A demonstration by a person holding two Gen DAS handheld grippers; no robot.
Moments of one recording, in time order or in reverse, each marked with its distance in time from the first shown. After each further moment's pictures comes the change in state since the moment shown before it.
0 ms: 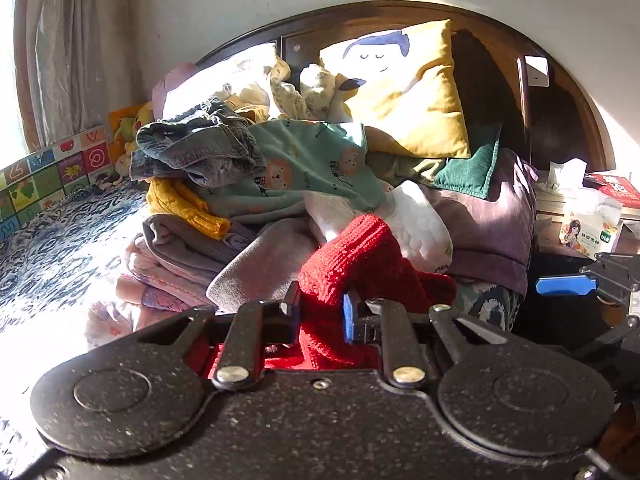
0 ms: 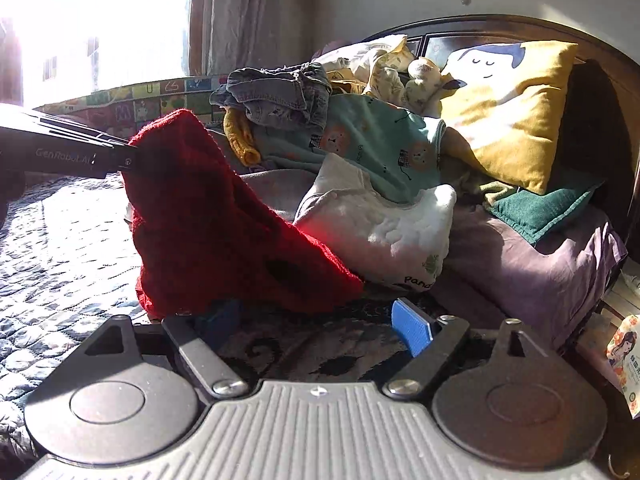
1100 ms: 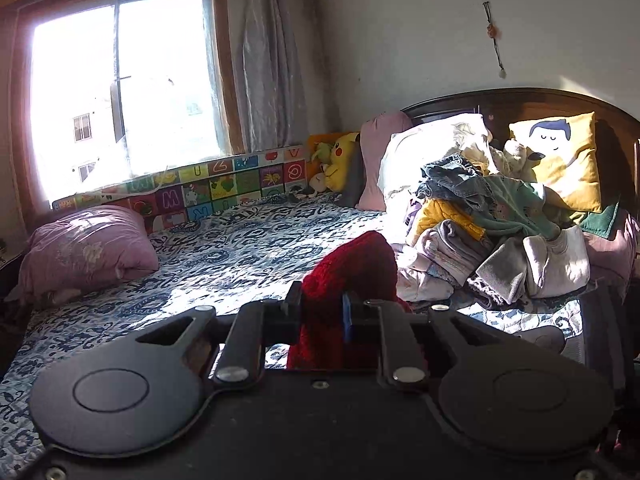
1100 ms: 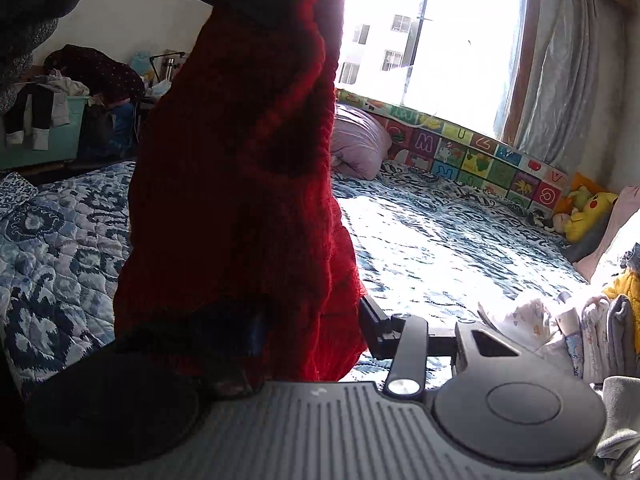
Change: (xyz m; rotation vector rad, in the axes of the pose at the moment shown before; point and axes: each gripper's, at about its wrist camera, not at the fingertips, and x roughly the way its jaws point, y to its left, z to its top) left arm -0.348 0.210 -0.092 -0.140 -0.086 0.407; right arm -0.011 0.396 0.057 -0.480 -0.071 0.669
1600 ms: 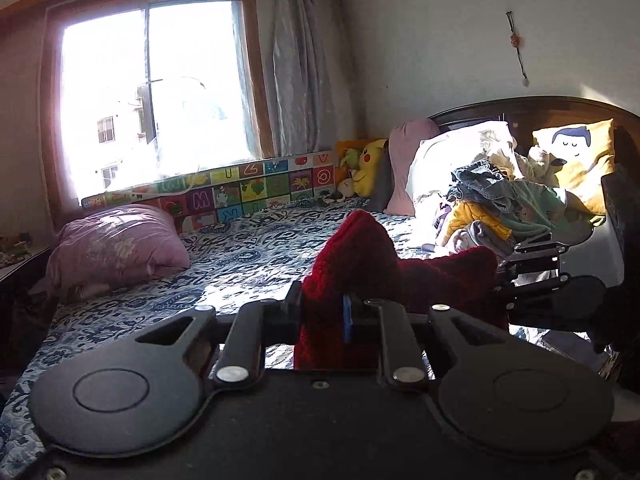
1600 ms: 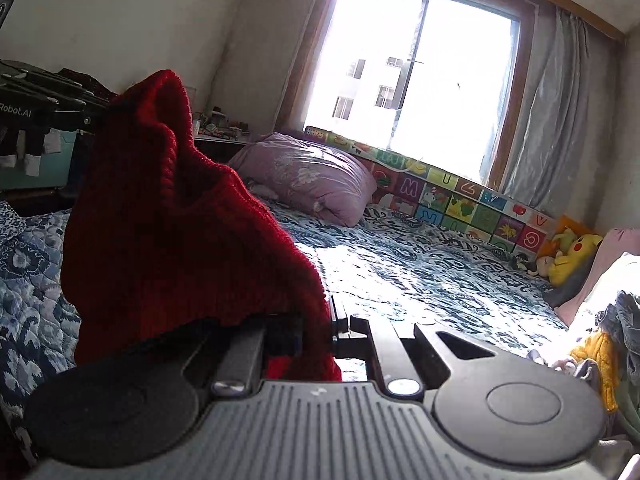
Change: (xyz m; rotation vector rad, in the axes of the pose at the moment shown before) left arm -0.030 0.035 -0.011 -0.013 -0.044 0.069; right arm -0.045 -0.037 0.062 -0.081 -0.145 -0.082
